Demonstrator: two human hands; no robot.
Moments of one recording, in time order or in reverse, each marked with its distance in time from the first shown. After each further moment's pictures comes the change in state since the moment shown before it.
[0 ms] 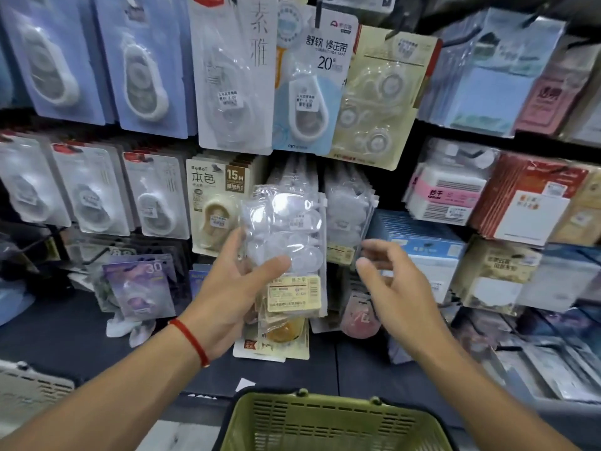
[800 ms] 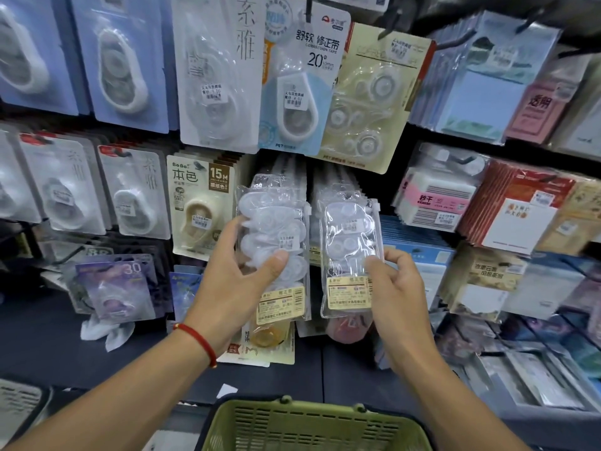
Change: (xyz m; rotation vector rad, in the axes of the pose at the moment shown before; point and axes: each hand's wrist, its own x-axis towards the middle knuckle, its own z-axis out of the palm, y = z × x) left_hand 0.018 -0.011 0.020 0.301 0.147 0.240; right_hand -0.003 -0.005 0.003 0.400 0.127 0.199
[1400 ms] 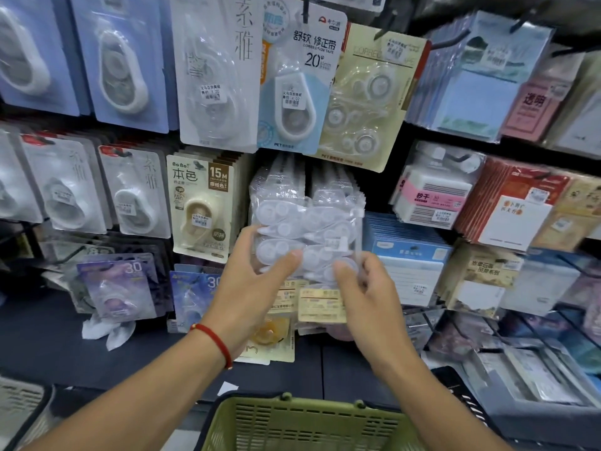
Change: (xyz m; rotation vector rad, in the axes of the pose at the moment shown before) left_hand -0.010 0.002 0.019 -0.040 -0.032 -0.055; right_hand -0.015 0.003 0.014 -0.153 -0.184 -0.111
